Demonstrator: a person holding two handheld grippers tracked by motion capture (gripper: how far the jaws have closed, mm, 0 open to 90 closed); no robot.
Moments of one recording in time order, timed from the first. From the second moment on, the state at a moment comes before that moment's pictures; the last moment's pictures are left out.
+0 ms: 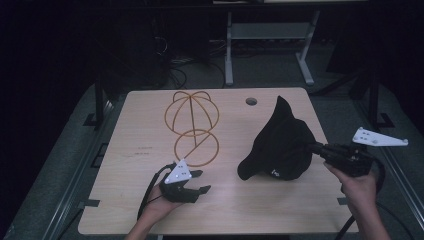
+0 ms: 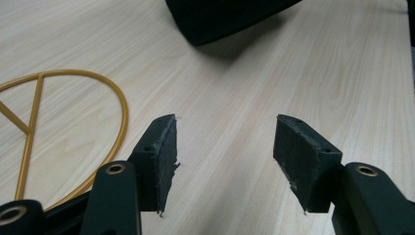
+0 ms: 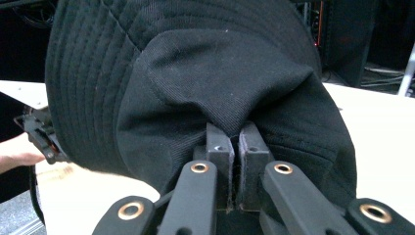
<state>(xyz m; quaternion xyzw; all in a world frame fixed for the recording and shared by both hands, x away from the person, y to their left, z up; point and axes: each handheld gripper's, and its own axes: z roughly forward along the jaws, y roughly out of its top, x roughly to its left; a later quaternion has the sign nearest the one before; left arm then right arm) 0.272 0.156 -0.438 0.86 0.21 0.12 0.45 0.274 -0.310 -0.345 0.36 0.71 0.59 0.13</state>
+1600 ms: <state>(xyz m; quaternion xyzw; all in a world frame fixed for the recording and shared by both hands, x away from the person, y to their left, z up) 0.269 0.151 -0.447 0.86 0.21 0.11 0.45 0.335 -0.244 -0.239 0.31 0.72 0.61 0.12</state>
